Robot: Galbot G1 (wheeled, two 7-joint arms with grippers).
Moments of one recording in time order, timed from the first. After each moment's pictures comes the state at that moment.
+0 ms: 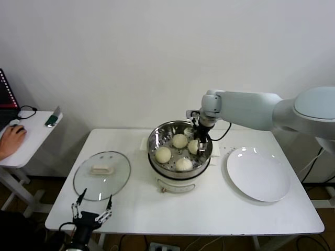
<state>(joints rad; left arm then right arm) 1.80 -1.39 -0.64 -2.06 0.15 -0.12 -0.01 0.68 1.27 -1.79 0.98 0.85 -0.33 -0.92</state>
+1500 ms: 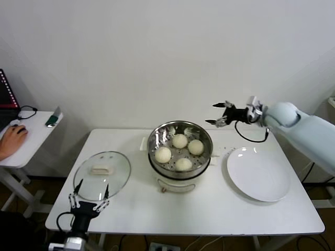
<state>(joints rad) 1.70 -1.42 -0.66 -2.04 0.23 -0.09 -0.03 0.08 0.62 -0.74 1.29 0.83 -0.05 -0.52</state>
